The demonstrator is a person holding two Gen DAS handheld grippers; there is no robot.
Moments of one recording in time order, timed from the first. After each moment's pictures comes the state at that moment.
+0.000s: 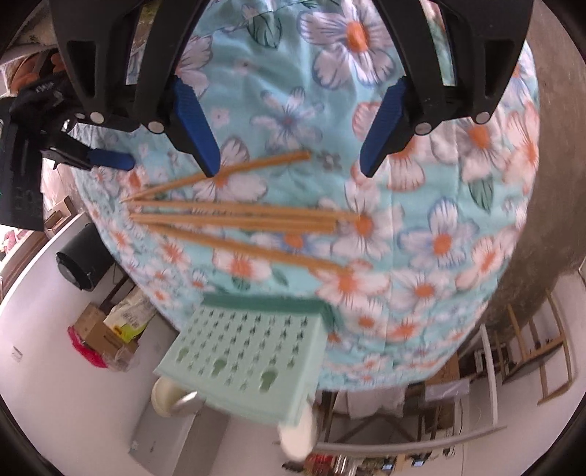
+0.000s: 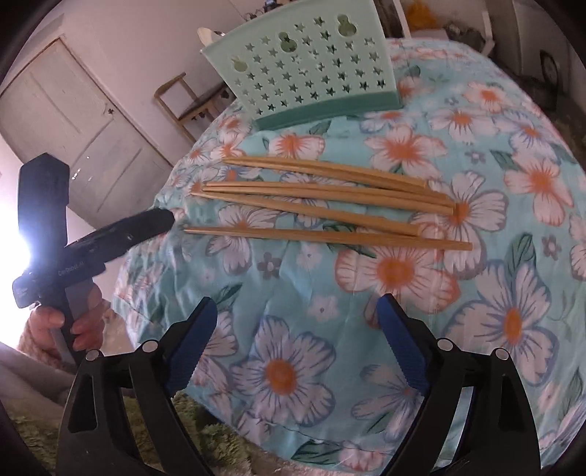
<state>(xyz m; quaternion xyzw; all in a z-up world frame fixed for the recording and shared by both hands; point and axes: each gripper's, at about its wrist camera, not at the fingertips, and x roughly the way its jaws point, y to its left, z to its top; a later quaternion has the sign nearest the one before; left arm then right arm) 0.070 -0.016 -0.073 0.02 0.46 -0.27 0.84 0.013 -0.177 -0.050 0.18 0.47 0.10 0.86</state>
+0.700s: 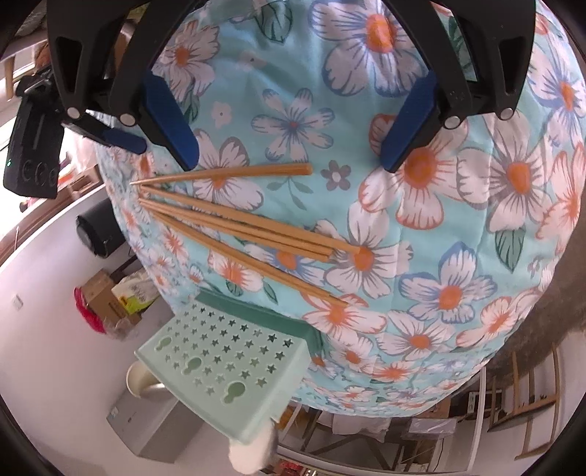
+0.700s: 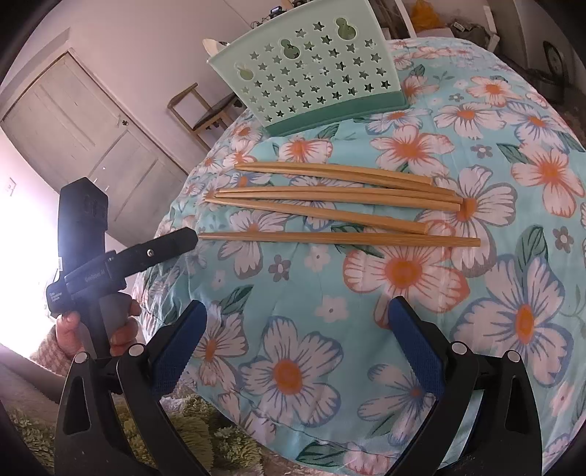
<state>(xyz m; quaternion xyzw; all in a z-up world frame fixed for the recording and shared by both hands) 0.076 0.001 -0.097 -0.09 0.48 -0.29 0.83 0.009 -0.194 -0.050 0.22 0.46 0.14 0.85</state>
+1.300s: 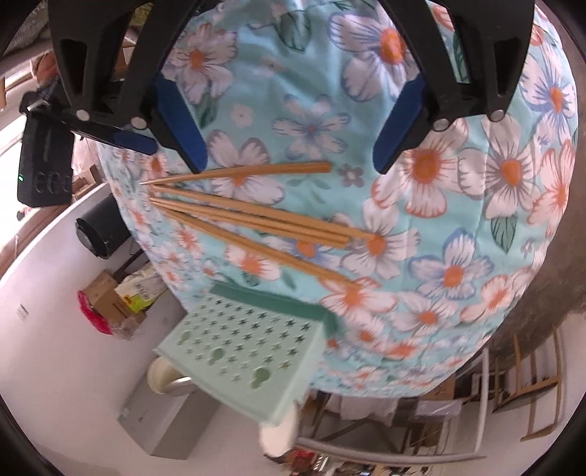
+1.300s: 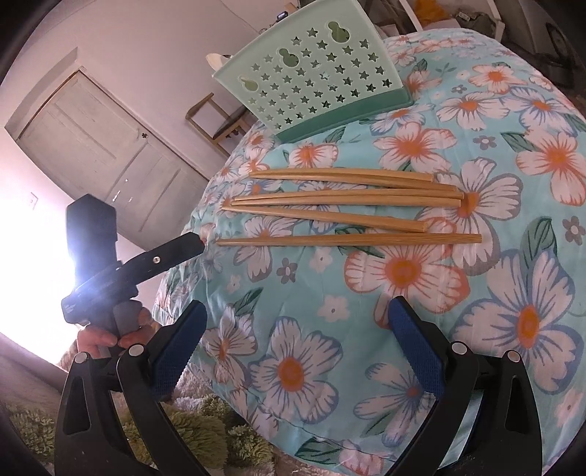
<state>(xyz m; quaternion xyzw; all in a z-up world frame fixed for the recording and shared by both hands) 0.062 -0.006 -0.079 -0.07 0.45 -0.29 0.84 0.001 -0.214 -0.051 0.27 0.44 0.17 0.84</state>
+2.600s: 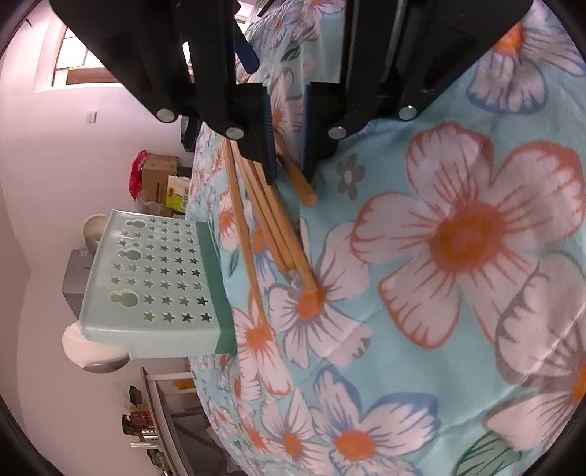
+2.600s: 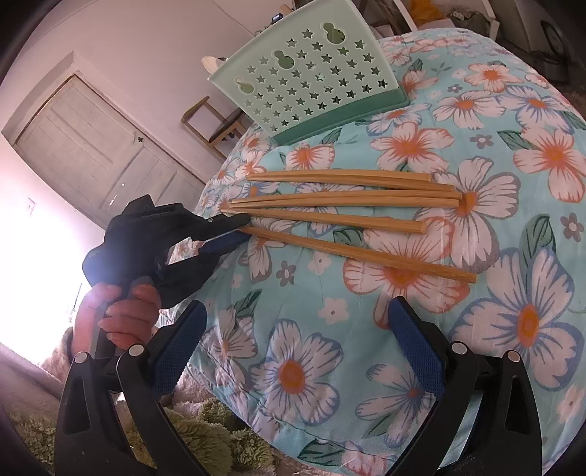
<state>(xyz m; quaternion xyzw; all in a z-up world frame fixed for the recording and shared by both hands) 0.105 0.011 -0.143 -0.44 0.56 -0.20 0.67 0.005 -0.208 -0.053 0.27 0.44 0.16 0.84</state>
